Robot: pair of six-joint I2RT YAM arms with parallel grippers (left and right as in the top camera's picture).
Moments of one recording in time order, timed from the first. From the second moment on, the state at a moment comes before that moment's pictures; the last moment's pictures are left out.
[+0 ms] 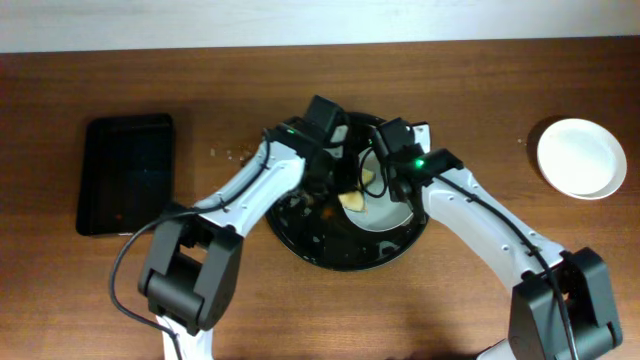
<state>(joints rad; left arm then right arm) -0.54 2.02 1.53 -0.72 0.46 -0.55 0.44 1.69 1.21 -0.79 0.52 0.31</state>
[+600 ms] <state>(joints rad) -0.54 2.17 1.53 -0.66 0.60 -0.59 0.46 1.69 1.21 -0.81 0.55 0.30</state>
